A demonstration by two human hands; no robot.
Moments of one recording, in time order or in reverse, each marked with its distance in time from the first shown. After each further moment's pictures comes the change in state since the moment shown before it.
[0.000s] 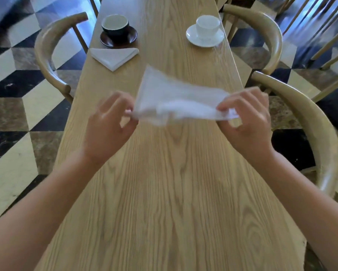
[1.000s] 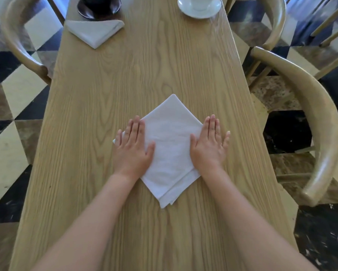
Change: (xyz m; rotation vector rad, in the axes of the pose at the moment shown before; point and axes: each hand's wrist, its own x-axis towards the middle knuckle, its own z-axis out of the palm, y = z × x) left_hand -0.111 0.011 0.107 0.326 -0.703 -0.590; right_hand -0.120 0.004 0.101 -0.472 -0.763 0.839
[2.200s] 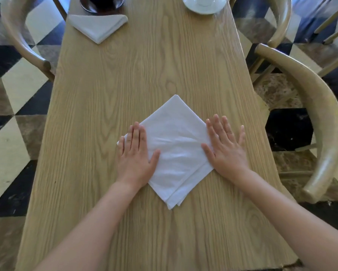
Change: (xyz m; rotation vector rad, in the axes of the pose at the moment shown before) left_hand -0.029 0.001 -0.009 -0.071 -0.096 -0.010; right_hand -0.009 0.053 -0.023 -0.090 -0.010 -0.425
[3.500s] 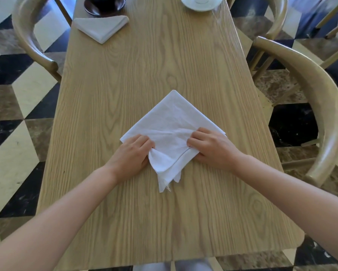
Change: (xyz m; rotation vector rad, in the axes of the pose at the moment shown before) left_hand -0.011 -0.027 -0.033 -0.038 0.034 0.640; right_hand -0.007 -0.031 -0.028 0.170 0.109 -0.627
